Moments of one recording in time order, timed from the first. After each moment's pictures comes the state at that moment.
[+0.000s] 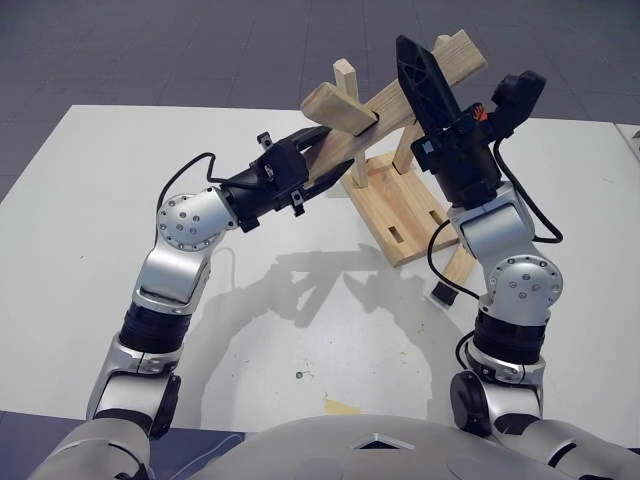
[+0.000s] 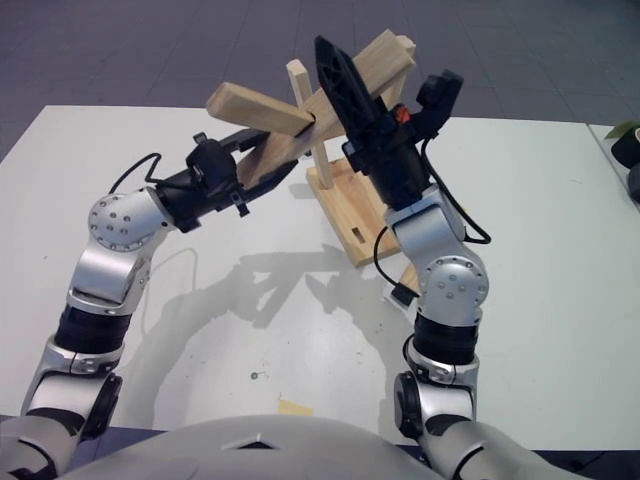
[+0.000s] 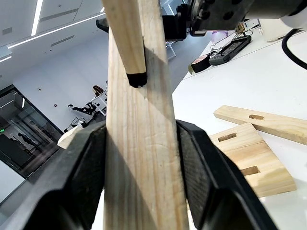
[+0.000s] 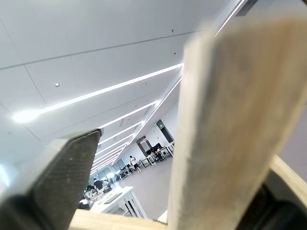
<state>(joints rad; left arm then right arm) -0.39 0.44 -0.20 -0.24 -0.12 0.00 -0.67 -0.38 -0.07 -0.16 -0.38 1.19 0.53 0.19</state>
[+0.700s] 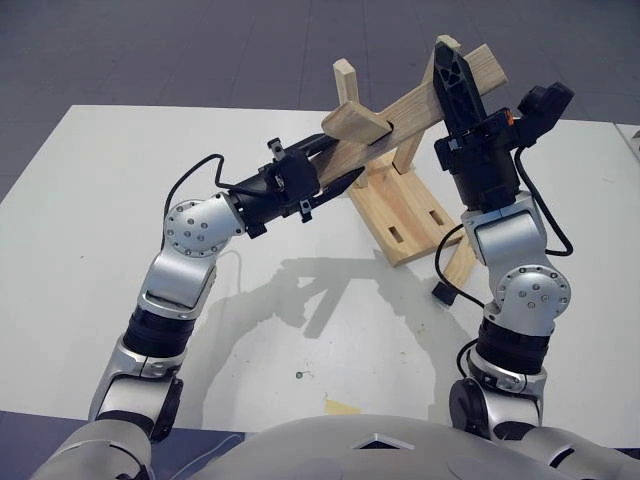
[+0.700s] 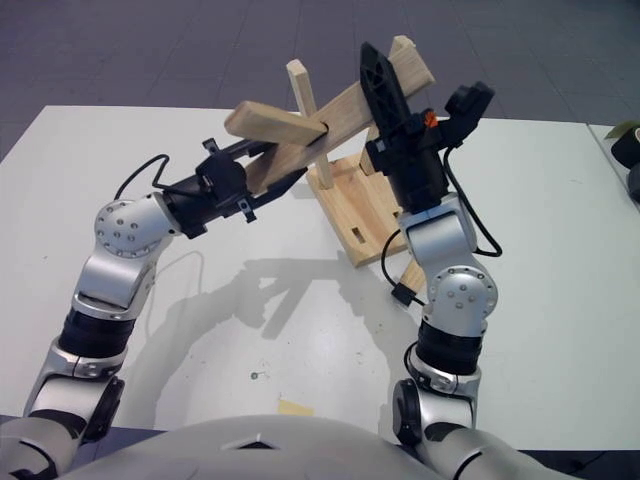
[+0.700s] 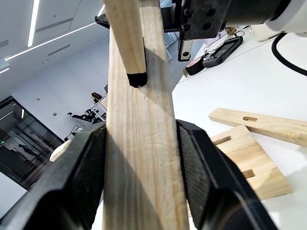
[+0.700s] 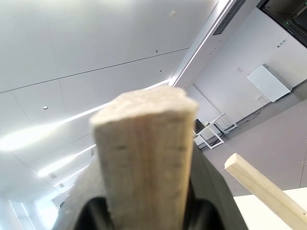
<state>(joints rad) -0.38 0.43 -0.22 -0.25 -0.10 -0.02 -0.67 -0.34 -0.07 -0.21 -0.40 1.23 0.50 0.14</state>
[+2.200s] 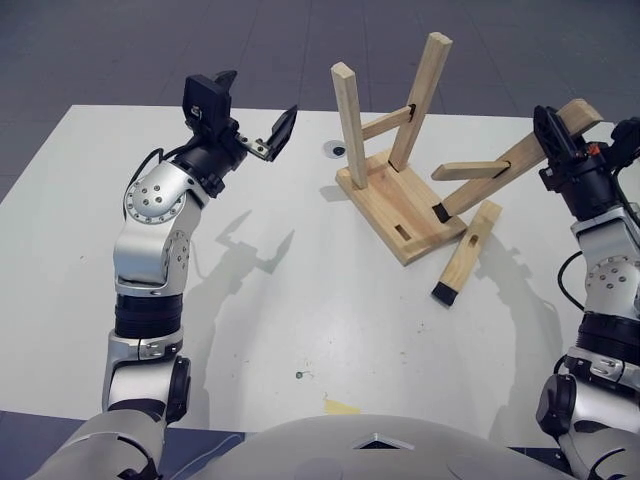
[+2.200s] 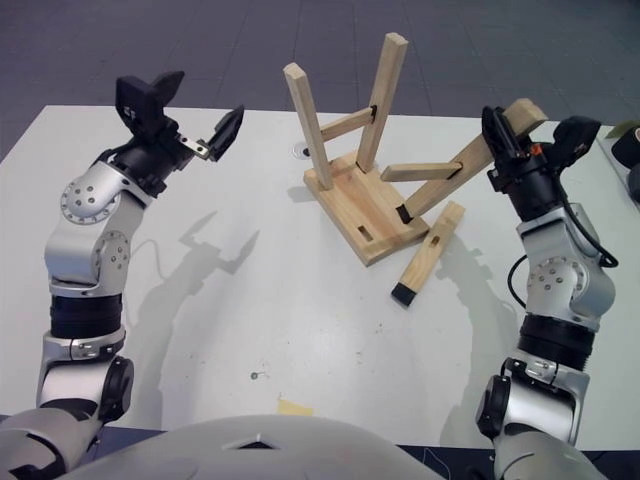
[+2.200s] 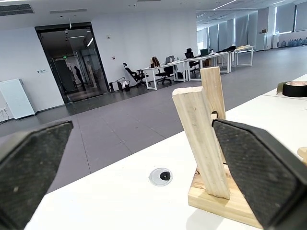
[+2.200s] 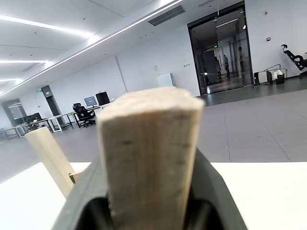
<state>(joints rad) -0.45 0.36 0.05 -0.15 -0.29 0.32 -0.43 -0.35 -0.51 -0.42 0.12 0.75 0.35 0.57</state>
